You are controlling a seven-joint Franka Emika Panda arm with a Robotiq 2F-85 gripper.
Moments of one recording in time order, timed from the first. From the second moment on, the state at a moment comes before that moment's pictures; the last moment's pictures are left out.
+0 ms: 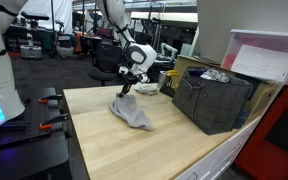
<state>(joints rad) -0.06 0.59 -0.05 -1.90 0.27 2.12 0.24</state>
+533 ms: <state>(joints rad) -0.15 0.36 -0.06 -1.88 0.33 1.90 0.22</state>
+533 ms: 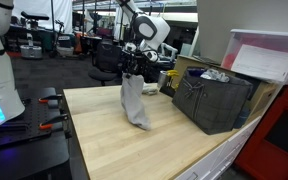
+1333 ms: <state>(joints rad) -0.19 0.12 -0.18 -1.94 0.34 1.96 0.20</state>
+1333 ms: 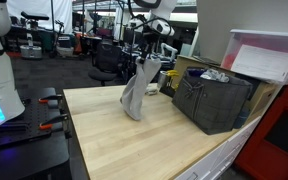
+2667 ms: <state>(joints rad) -0.15 0.27 -0.15 -2.14 0.20 2.32 0.47</state>
